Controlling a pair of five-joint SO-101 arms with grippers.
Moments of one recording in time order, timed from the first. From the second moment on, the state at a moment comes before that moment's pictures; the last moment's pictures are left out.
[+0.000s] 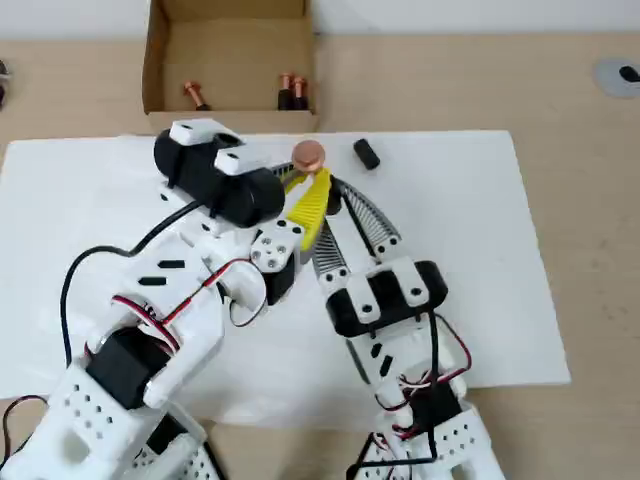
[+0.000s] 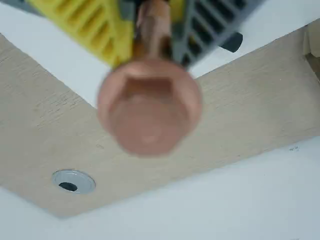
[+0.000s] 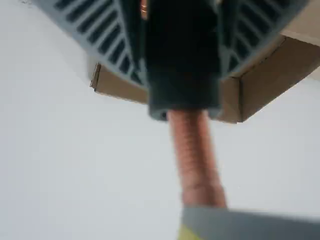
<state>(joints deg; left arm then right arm) 36.1 -60.7 42.5 34.9 -5.5 -29.2 -103.6 96.9 -0.1 -1.0</state>
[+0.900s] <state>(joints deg) 36.2 -60.5 55.5 15.7 -5.3 -28.0 -103.6 96.9 0.0 -1.3</state>
